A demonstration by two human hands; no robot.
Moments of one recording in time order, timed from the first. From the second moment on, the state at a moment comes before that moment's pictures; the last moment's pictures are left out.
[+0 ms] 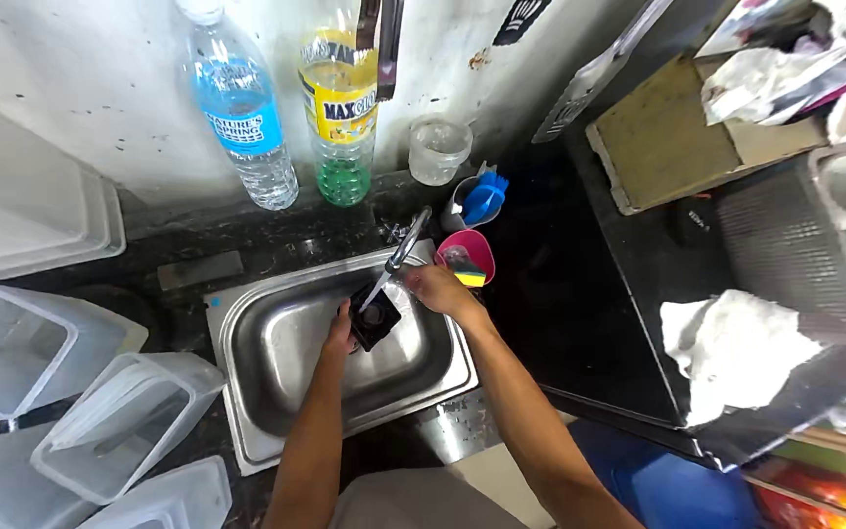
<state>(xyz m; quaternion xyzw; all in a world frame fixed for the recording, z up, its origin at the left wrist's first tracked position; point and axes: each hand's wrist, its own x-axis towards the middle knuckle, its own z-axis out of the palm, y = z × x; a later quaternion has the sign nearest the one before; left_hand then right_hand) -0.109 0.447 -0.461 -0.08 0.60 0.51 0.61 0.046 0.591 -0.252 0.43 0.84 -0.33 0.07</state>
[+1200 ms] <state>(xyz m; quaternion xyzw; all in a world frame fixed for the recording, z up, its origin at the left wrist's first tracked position) -0.101 0.427 -0.472 -0.05 0.73 0.46 0.50 -0.032 0.518 -0.432 0.55 0.74 -0.35 0.18</state>
